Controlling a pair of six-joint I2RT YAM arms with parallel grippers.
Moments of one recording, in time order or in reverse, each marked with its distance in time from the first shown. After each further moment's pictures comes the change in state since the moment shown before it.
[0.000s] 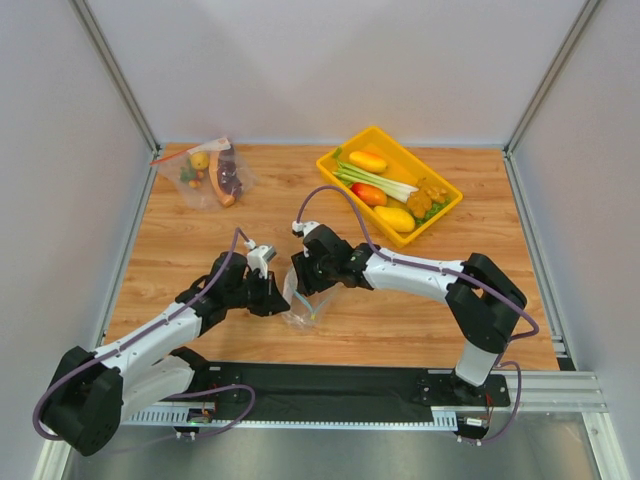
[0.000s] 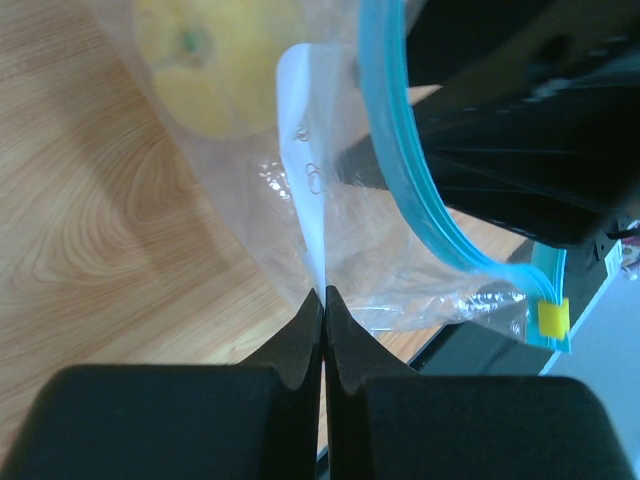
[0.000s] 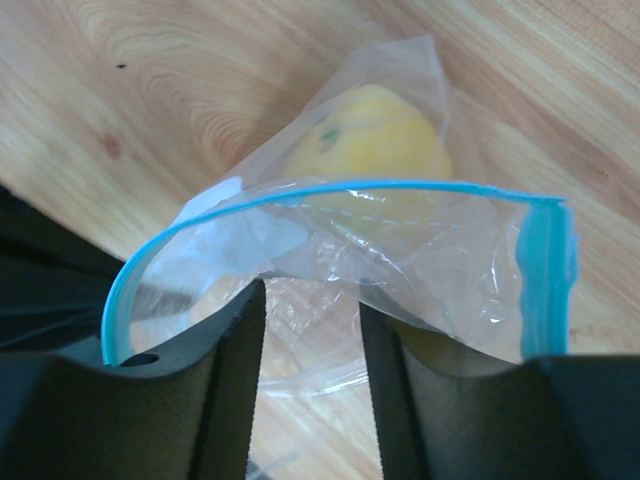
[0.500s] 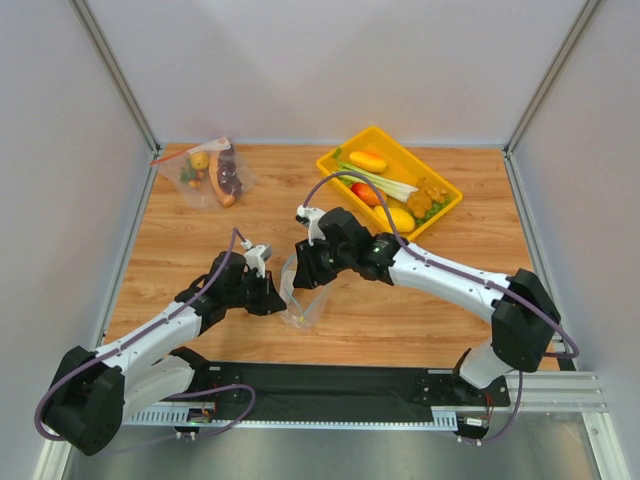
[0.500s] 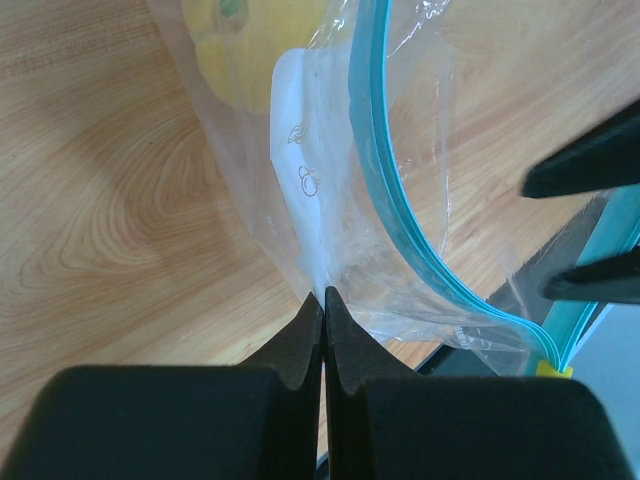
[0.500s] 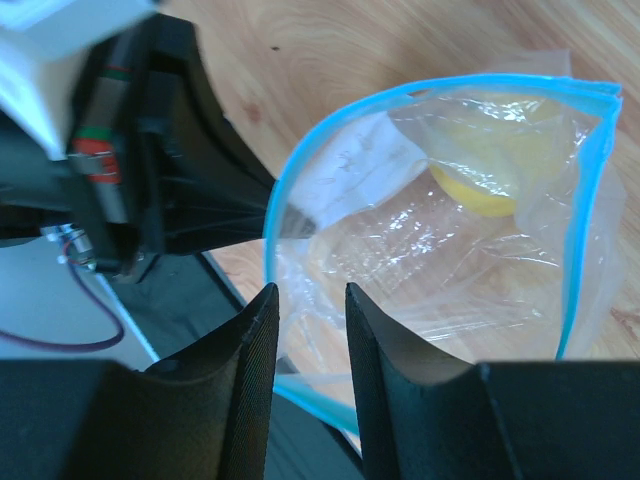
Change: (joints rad) left arm 0.015 0.003 0.000 -0.018 -0.027 -0.011; right arm -0.019 -0.144 0.032 -0.061 -0.225 0.014
